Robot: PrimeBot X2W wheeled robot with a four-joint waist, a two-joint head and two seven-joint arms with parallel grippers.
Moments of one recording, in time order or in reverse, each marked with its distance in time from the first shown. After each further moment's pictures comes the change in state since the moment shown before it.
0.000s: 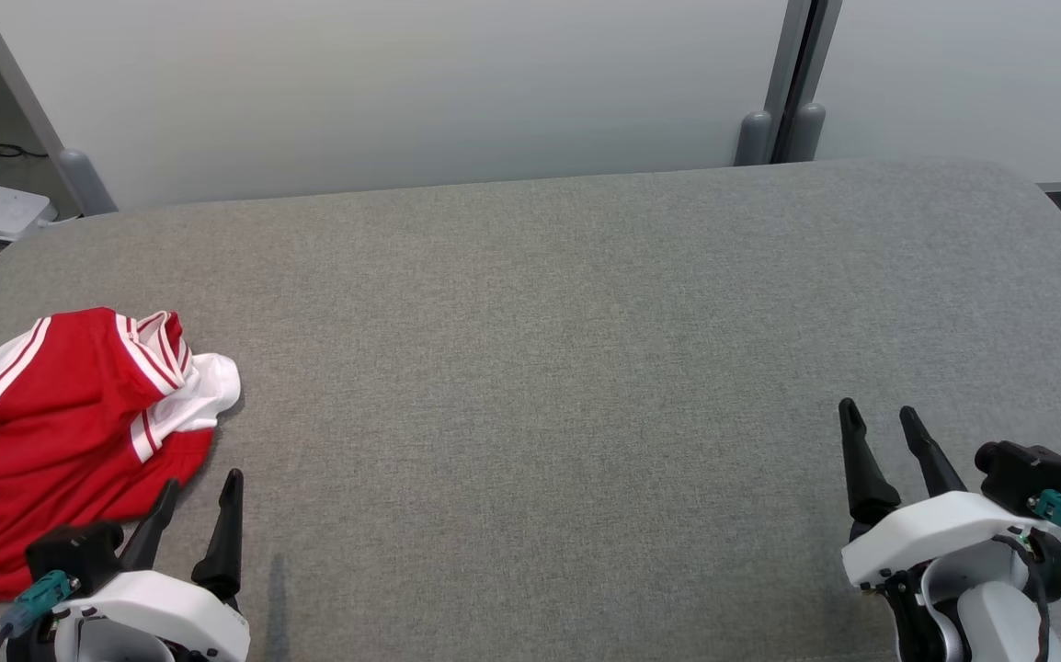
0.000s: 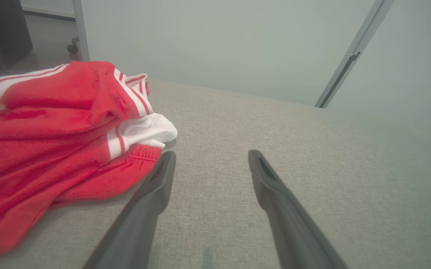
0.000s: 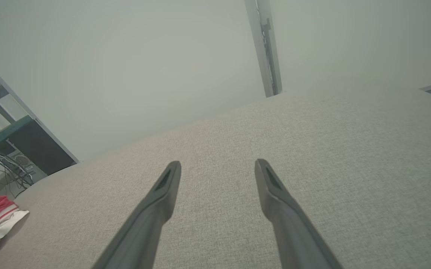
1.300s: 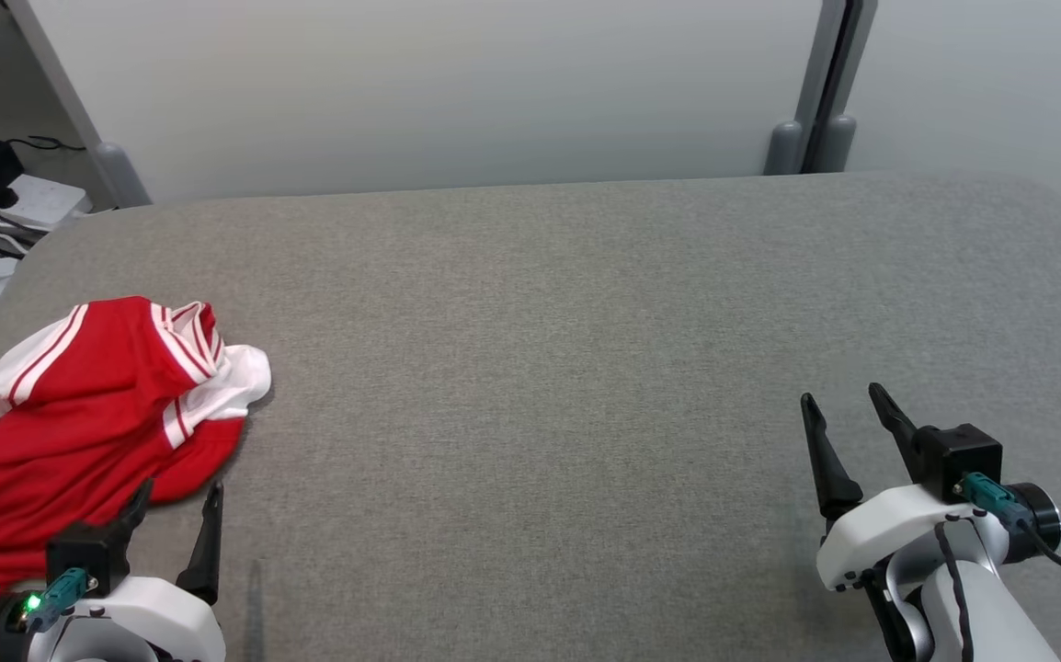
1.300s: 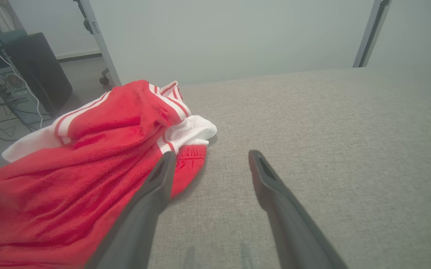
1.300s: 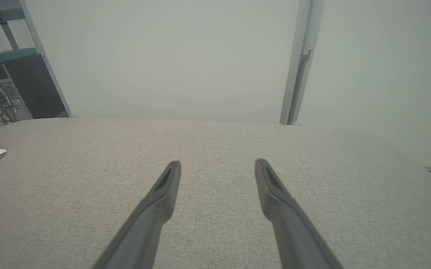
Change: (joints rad) left arm -0.041 0.010 0.060 0.108 0.337 -0.001 -0.071; right arm -0.070 -0.010 0.048 0.092 -0.318 0.000 -0.078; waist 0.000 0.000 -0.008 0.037
